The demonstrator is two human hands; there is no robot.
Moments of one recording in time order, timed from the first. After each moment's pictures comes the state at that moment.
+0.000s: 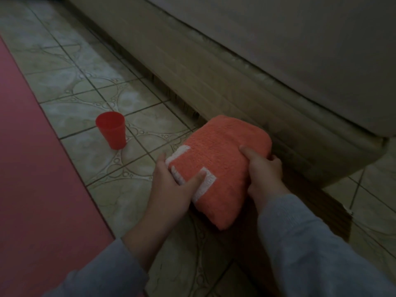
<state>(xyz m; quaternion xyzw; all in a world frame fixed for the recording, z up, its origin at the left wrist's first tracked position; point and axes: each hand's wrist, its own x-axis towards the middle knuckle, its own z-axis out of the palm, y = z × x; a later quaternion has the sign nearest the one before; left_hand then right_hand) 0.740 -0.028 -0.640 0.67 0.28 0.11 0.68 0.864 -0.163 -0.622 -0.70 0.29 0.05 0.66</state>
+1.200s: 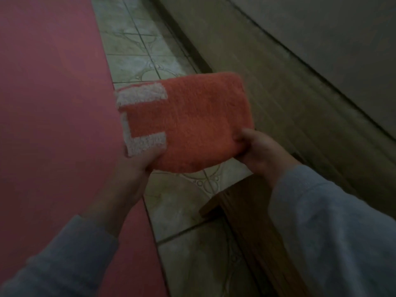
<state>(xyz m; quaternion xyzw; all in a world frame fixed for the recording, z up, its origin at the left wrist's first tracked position) 0.699 0.125 -0.676 0.36 0.23 0.33 0.84 0.898 -0.007 -0.617 -0.66 0.05 0.38 0.65</state>
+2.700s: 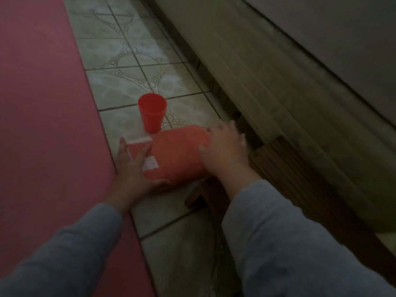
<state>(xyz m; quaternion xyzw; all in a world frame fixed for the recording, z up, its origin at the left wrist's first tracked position) 0.725 0.124 -0.782 0.86 0.36 0.09 0.35 0.860 -0.012 -0.646 -0.95 -0.30 0.05 0.06</state>
